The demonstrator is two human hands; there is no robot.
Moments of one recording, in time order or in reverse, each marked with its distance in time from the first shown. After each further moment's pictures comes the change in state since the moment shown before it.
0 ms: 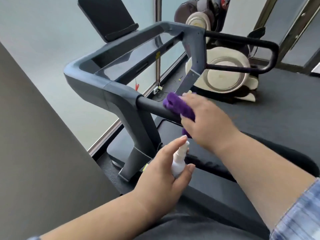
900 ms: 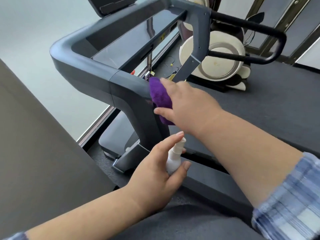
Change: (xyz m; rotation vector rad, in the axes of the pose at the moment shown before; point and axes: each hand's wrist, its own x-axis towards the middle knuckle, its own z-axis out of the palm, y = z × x) left_hand 0.026 -0.066 -0.062 -0.146 -0.094 -0.017; right_hand 0.092 -0.048 0.071 -0.361 -0.204 0.035
